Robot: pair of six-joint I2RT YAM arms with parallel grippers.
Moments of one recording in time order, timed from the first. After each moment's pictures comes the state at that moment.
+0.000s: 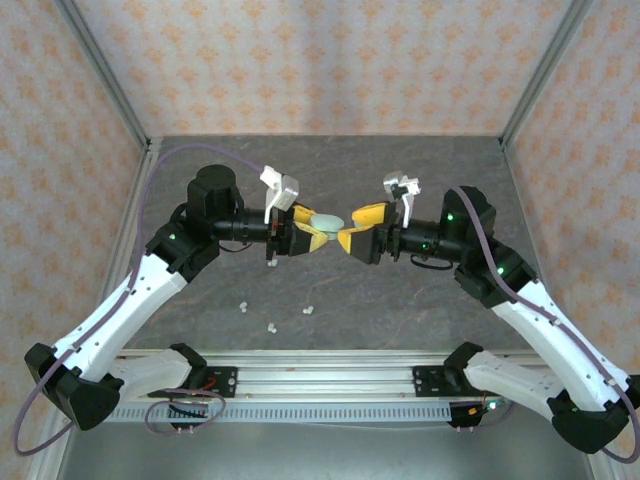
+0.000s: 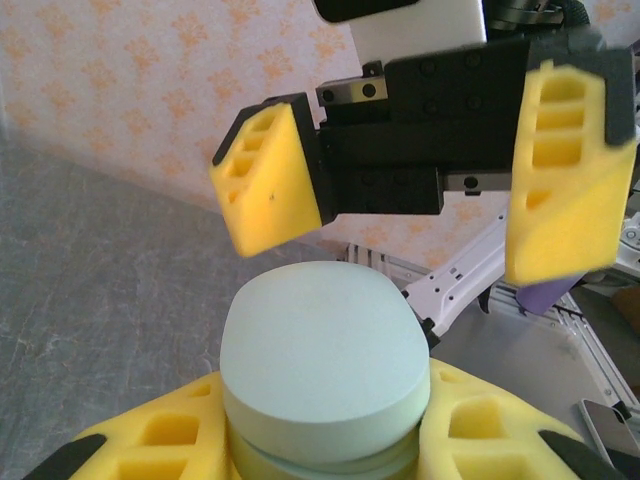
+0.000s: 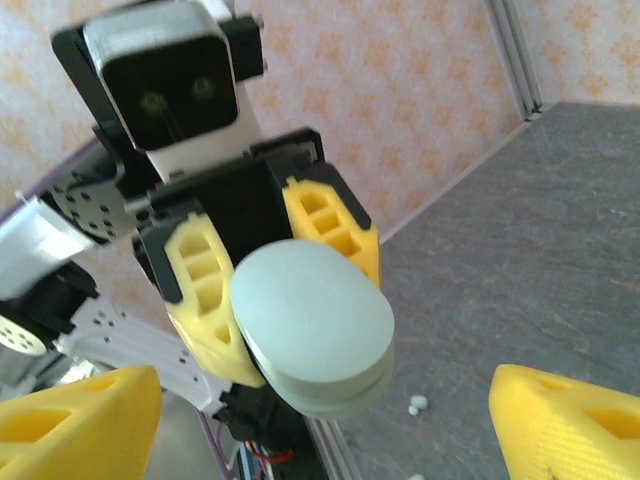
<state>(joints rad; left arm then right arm) -0.53 1.12 1.18 -0.32 0.92 -0.13 0.65 0.92 1.13 -0.39 -0.62 0.41</state>
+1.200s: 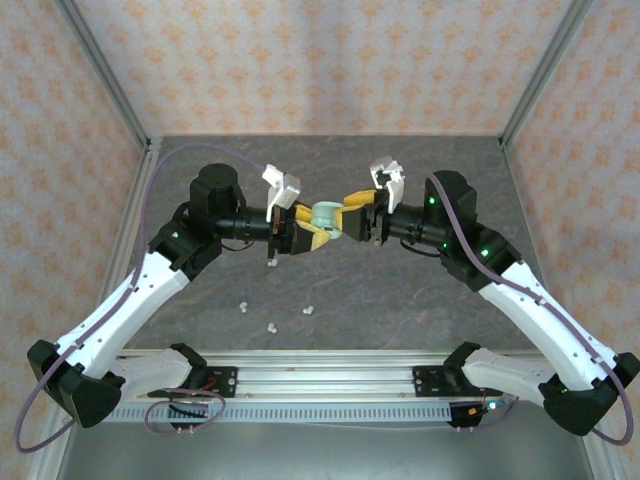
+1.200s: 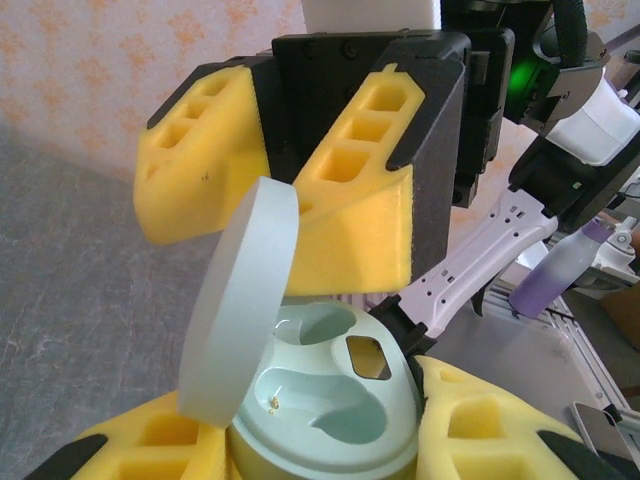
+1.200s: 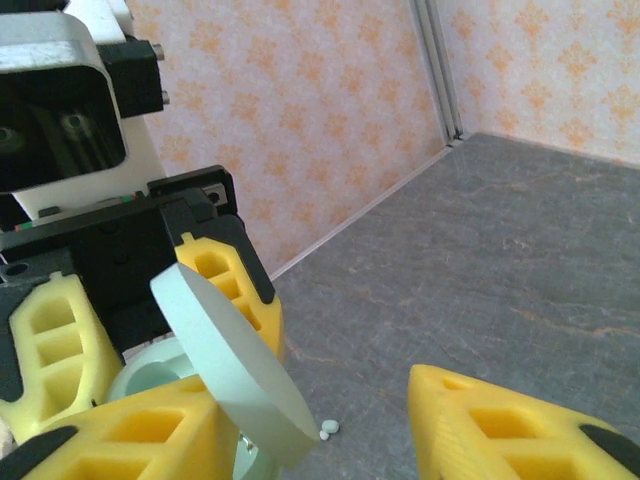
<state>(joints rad) -0.53 1.14 1.18 -0.30 0.93 -0.15 0.66 1.04 1.21 -0.38 -0.48 0.28</state>
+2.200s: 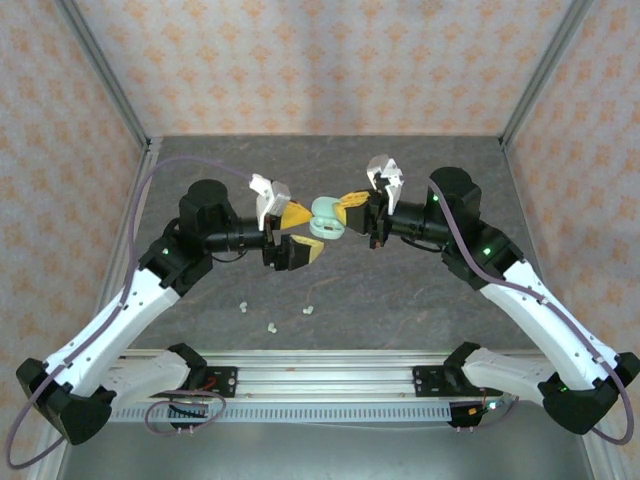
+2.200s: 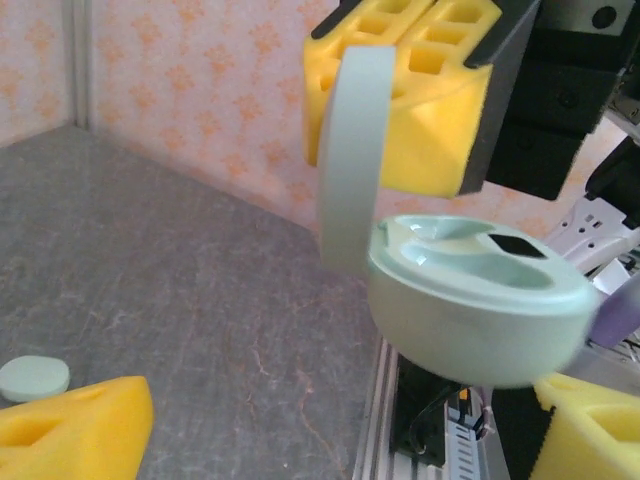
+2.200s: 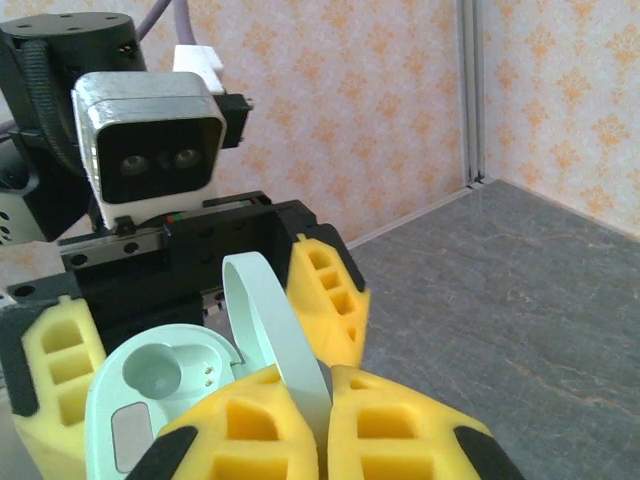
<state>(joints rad) -0.54 1.01 1.07 -0.28 0.74 -0.16 0.67 1.05 1.24 -0.37 -0.54 0.11</state>
